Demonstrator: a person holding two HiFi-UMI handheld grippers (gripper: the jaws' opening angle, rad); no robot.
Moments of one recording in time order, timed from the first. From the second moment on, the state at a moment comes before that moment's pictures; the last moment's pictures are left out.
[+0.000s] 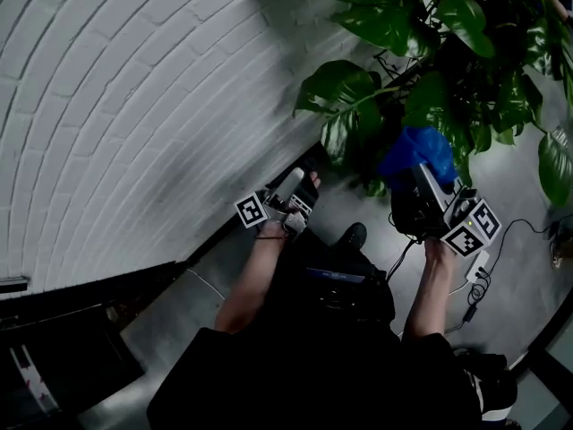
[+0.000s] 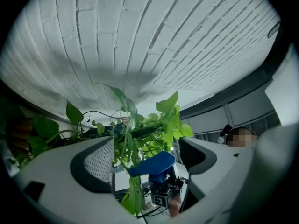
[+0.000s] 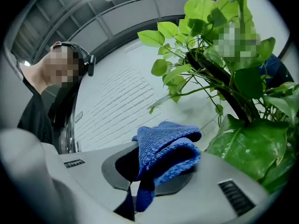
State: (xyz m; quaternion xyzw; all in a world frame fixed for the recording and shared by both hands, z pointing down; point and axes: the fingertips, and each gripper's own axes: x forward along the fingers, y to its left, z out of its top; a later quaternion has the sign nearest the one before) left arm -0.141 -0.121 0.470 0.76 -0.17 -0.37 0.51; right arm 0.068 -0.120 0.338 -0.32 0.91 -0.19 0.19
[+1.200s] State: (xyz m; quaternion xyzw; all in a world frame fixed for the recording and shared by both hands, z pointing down) left arm -0.072 -0.245 0.465 0.68 0.09 -0.37 0.63; right arm -0.025 -0.269 0.400 -0.50 0.85 -0.15 -0.09
